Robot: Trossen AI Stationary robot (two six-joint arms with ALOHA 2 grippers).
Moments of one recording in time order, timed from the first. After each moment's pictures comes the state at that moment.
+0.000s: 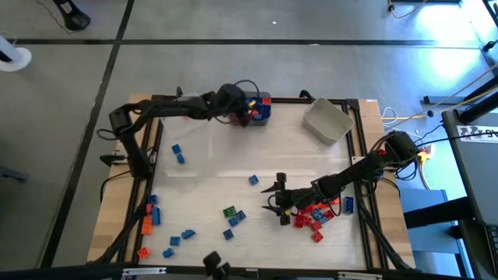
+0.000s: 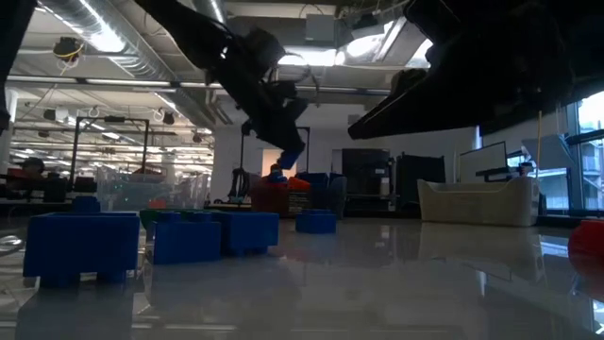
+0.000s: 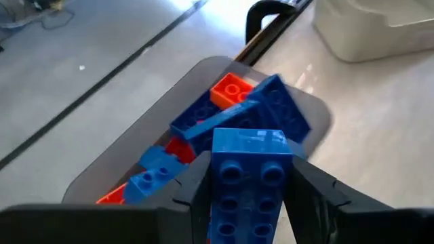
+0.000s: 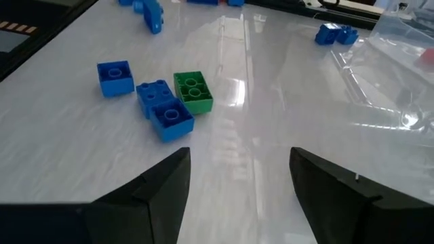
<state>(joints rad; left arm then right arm) 0.49 1.74 1.17 -0.06 -0.19 -0.02 0.44 1.68 0.70 0.50 0.38 0.02</state>
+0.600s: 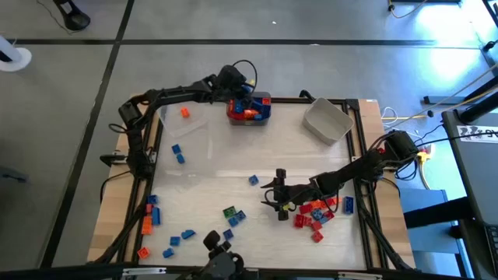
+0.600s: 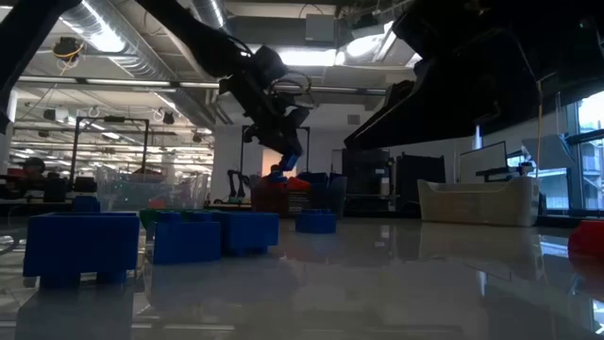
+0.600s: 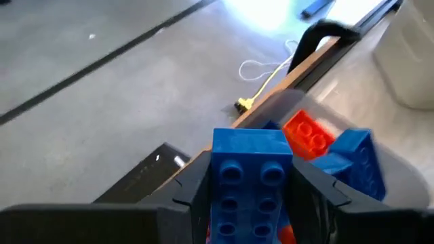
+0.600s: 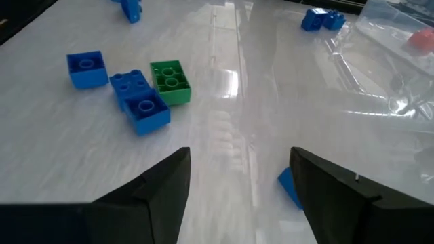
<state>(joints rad) 0.64 1.87 1.38 -0.18 -0.11 -0.10 0.40 1.68 0.70 0.47 0.37 0.03</state>
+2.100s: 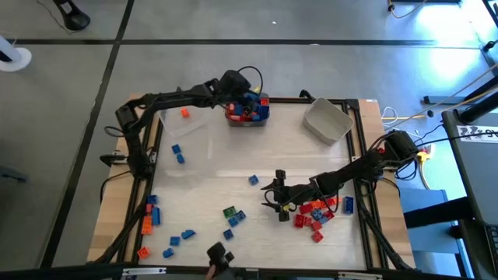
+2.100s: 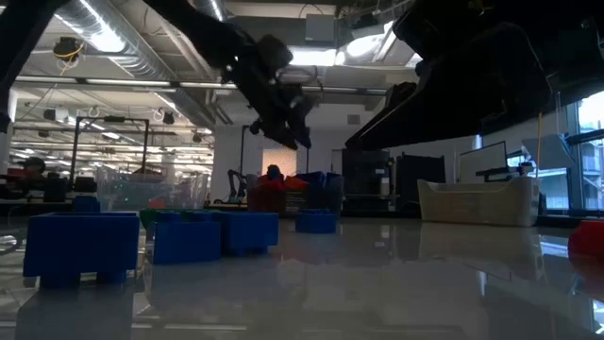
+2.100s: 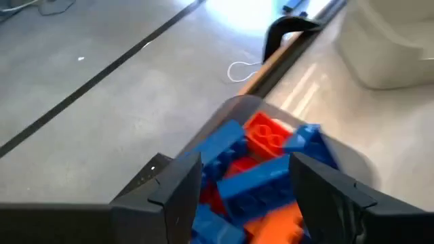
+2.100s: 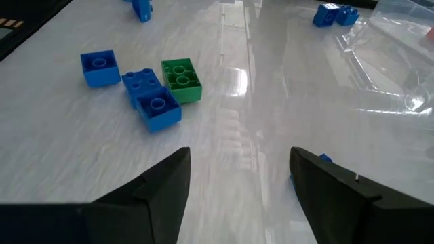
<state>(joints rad) 0.56 1.83 1.38 -0.20 -0.13 -0.02 0.40 1.68 0.70 0.46 0.33 0.05</state>
